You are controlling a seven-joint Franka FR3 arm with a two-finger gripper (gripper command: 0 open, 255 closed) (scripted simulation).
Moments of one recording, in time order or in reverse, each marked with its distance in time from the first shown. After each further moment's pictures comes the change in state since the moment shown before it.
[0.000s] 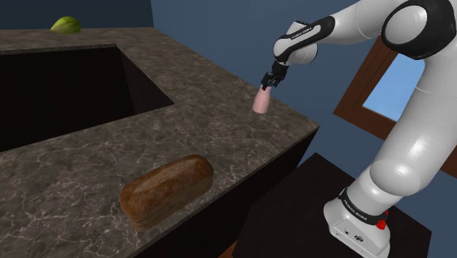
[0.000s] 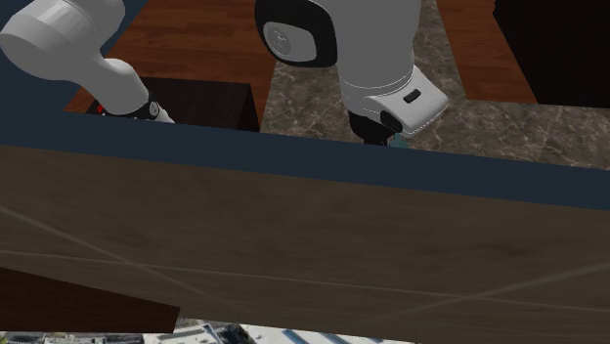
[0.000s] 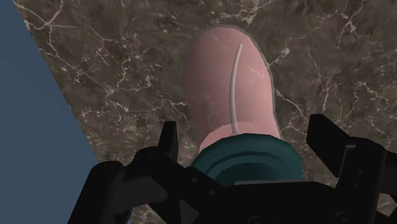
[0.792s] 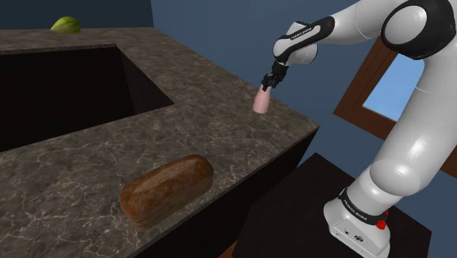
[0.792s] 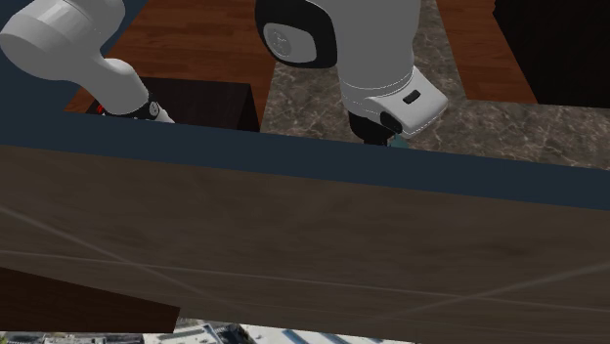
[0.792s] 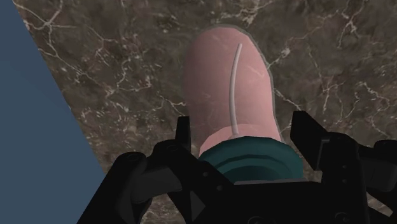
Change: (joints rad) arm 0.000 0.002 0.000 -0.001 0.001 0.003 -0.001
